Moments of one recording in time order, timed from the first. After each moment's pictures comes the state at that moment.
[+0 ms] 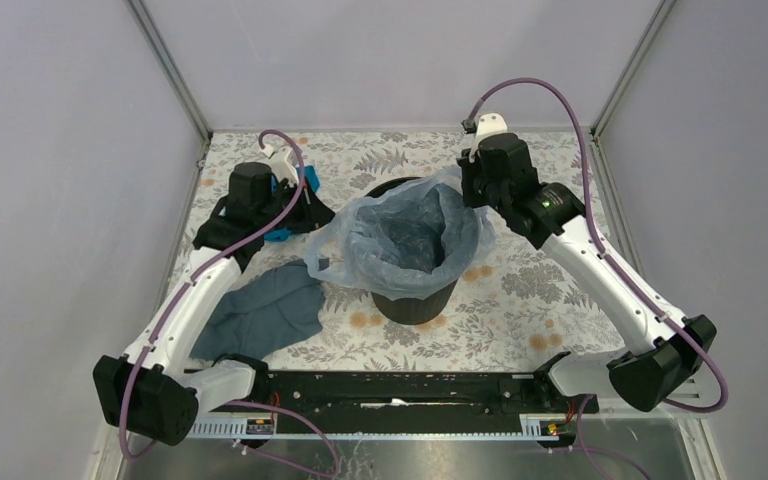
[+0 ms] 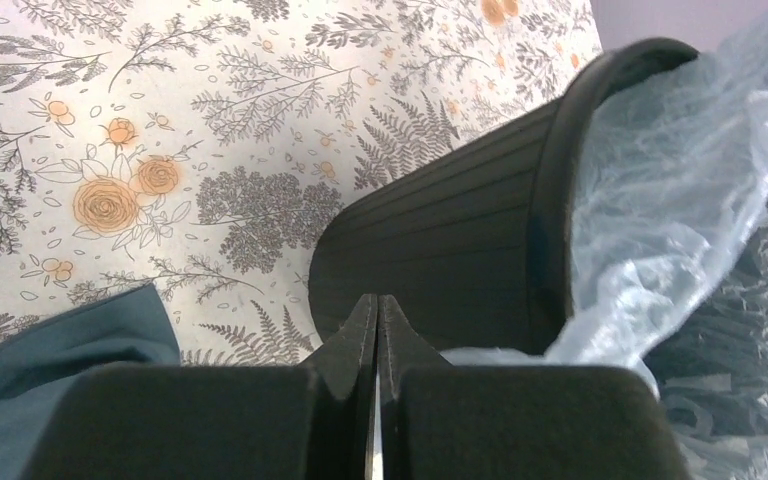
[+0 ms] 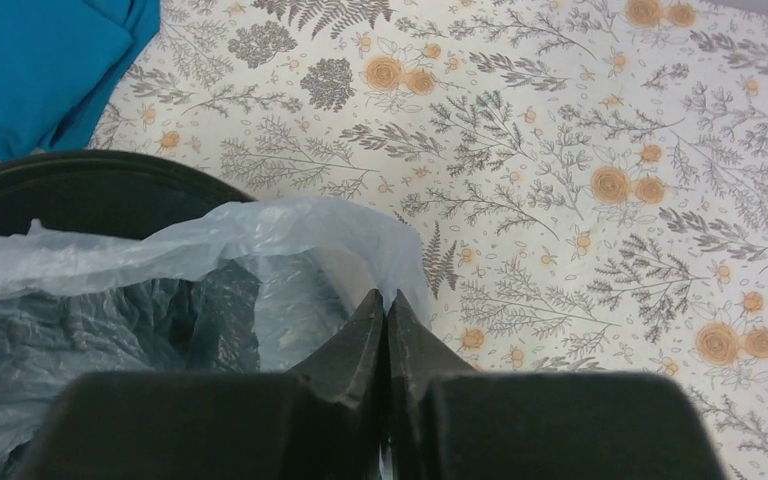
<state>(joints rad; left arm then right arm) -0.28 1.13 1.06 -0.46 0.43 -0.44 0.59 1.33 1.41 -0.64 0.23 0.17</state>
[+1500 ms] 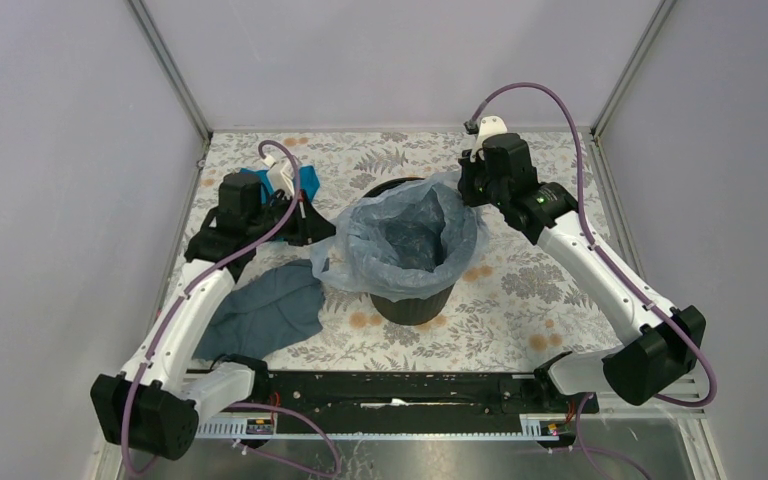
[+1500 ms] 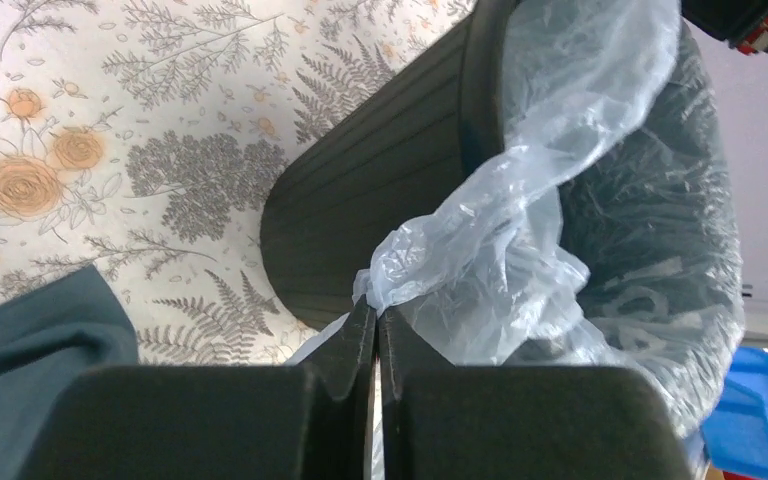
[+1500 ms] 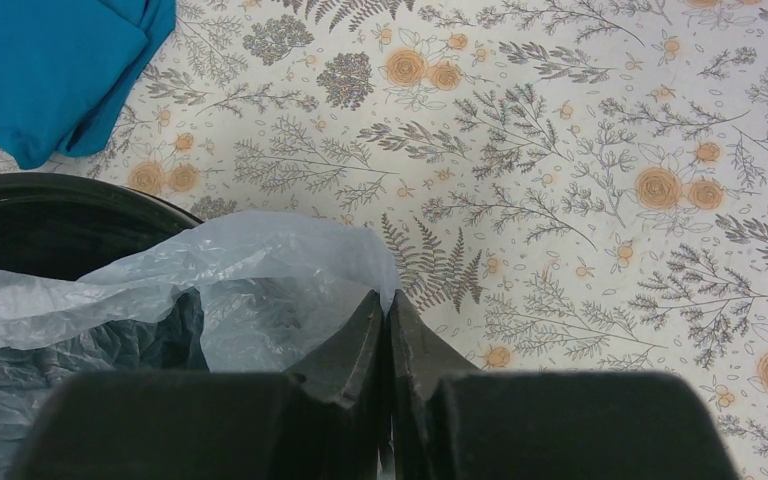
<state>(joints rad) -0.22 1.05 0.99 -0.49 0.64 -0.37 0.51 1.36 1.34 -0.53 0.10 0.19</state>
